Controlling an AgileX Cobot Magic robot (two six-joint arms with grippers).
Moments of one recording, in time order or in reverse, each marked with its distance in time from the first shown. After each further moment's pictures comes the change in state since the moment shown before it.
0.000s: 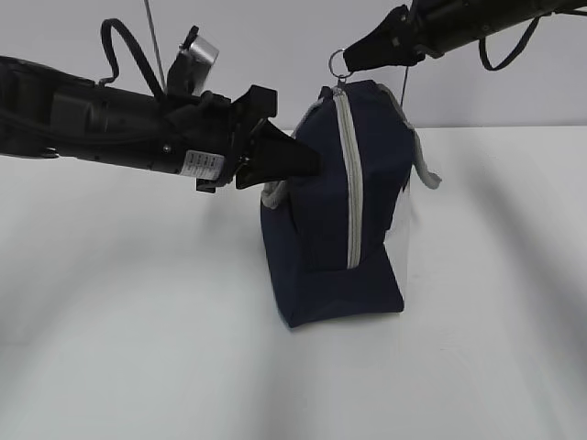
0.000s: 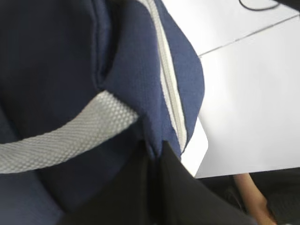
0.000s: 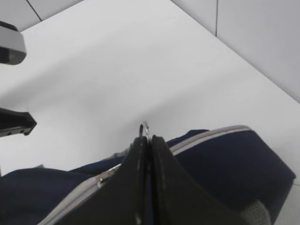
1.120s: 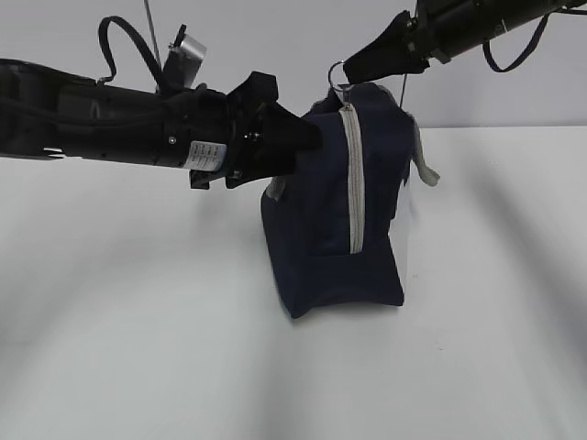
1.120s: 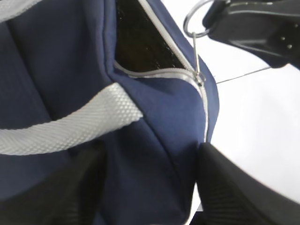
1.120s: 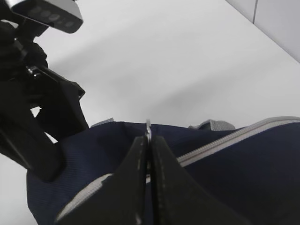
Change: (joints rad) left arm -0.001 0.000 0.005 -0.099 -0.106 -0.010; right arm 0.000 -0.015 0.001 -0.028 0.147 -0.010
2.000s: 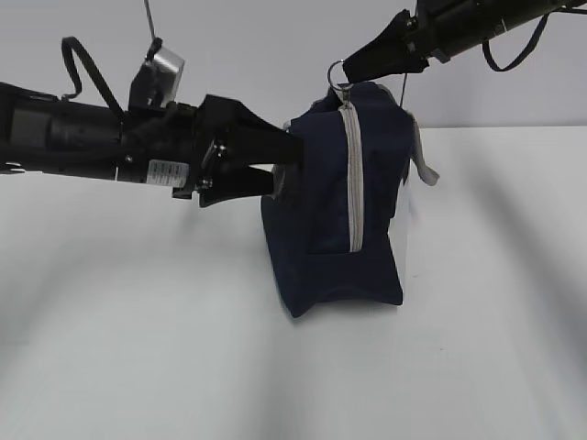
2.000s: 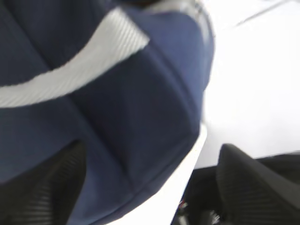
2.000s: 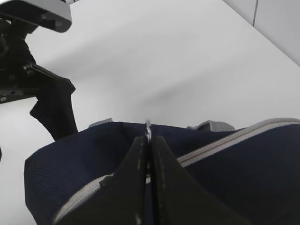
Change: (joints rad) left arm 0.091 0.000 0.069 0.066 0.219 0.130; right arm 0.000 0.000 0.000 0.006 -0.002 -0.013
